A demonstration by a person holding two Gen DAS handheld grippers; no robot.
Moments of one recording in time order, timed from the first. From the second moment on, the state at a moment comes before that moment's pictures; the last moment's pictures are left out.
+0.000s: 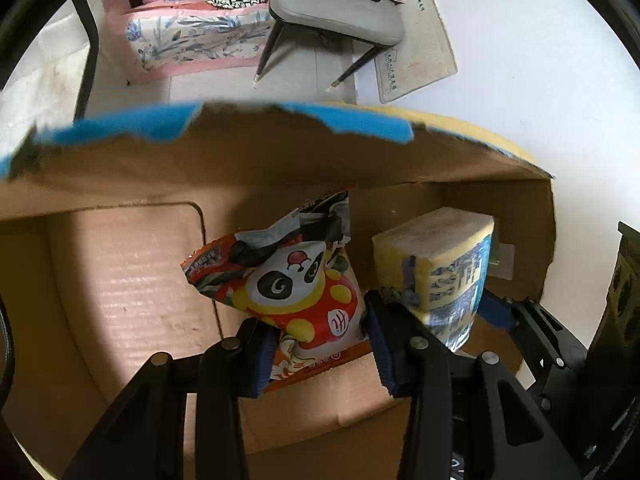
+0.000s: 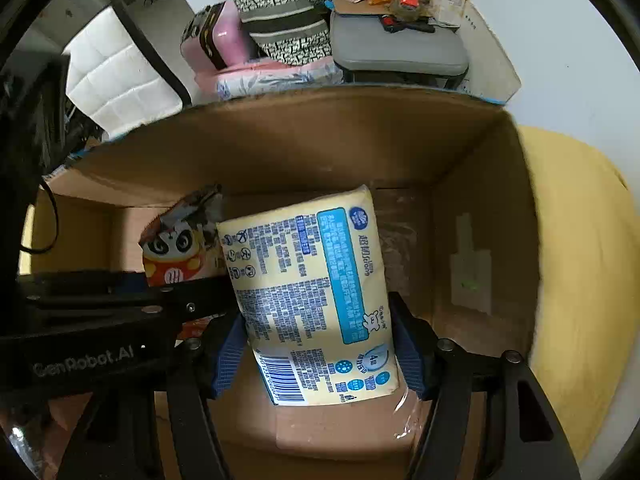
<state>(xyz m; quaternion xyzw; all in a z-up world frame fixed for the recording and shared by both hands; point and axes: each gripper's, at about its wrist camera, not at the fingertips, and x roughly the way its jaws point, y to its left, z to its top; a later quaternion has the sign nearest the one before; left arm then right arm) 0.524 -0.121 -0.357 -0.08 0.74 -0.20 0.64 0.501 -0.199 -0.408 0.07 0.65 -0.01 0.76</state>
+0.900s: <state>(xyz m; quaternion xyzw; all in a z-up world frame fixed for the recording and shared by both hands) 0.449 -0.062 -0.281 0.00 0.64 -0.08 0.77 0.431 -0.179 -0.354 0.06 0.63 -0.03 0.77</state>
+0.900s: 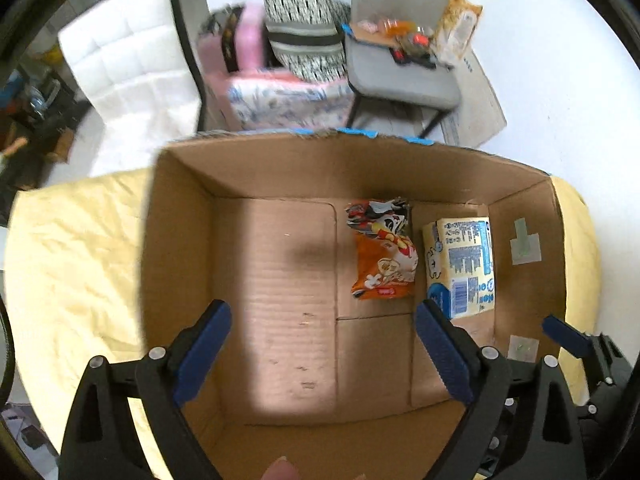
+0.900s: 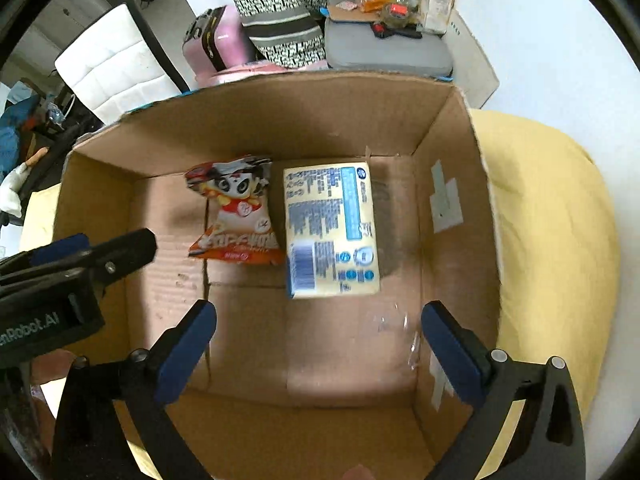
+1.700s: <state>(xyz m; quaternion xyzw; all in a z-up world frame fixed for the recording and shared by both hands) 0.308 -0.050 -0.176 0.00 0.55 -0.03 0.83 0.295 -0.185 -0.239 0.06 0.55 -0.03 0.83</state>
